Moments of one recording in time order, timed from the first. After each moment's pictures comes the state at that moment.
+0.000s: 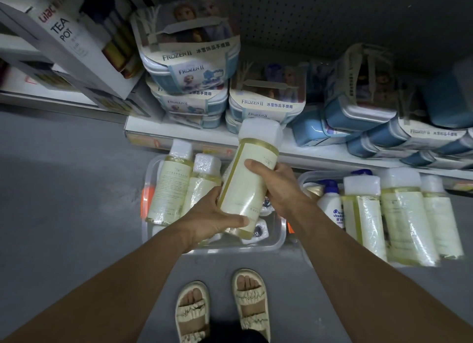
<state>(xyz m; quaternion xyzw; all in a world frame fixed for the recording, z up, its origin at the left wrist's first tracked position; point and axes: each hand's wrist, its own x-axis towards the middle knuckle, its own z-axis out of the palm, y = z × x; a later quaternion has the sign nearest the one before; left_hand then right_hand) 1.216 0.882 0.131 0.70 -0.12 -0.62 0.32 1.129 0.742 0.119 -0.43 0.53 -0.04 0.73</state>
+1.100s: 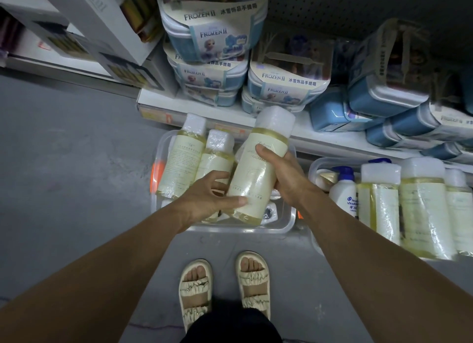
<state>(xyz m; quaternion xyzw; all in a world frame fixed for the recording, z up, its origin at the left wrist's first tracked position) 1.224 0.914 0.113 0.72 -0.10 -0.61 0.33 1.124 0.760 0.087 -0.44 0.51 -0.01 0.74</state>
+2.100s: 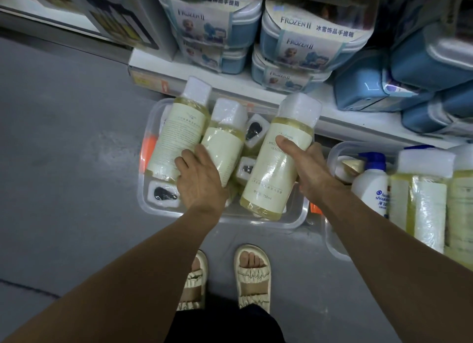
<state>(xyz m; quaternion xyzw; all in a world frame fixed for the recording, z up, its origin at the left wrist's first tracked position) 1.181 0.902 0.010 0.96 -0.20 -0.19 -0.03 1.095 0.747 0.016 -0.48 0.57 0.00 0.67</state>
